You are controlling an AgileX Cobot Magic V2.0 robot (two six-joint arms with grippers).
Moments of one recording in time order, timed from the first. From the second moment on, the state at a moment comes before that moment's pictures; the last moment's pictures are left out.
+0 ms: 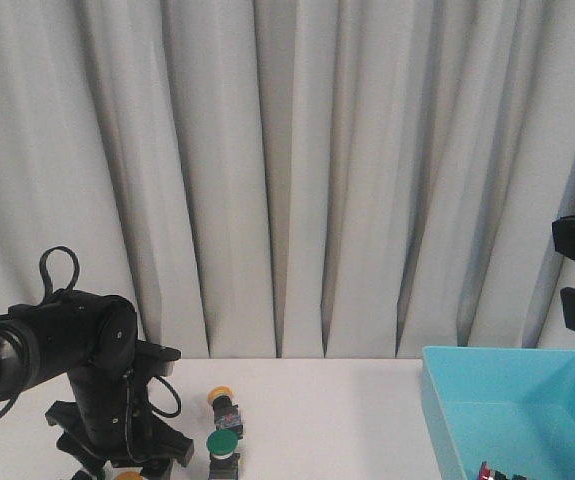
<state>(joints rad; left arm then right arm) -0.31 2.05 -1.60 0.04 1.08 -0.02 0.27 0.98 -1.21 0.05 0.60 -0.23</state>
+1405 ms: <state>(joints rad) -0.31 2.11 -1.60 0.04 1.05 -0.02 0.27 0.98 -1.21 0.05 0.61 -0.23</state>
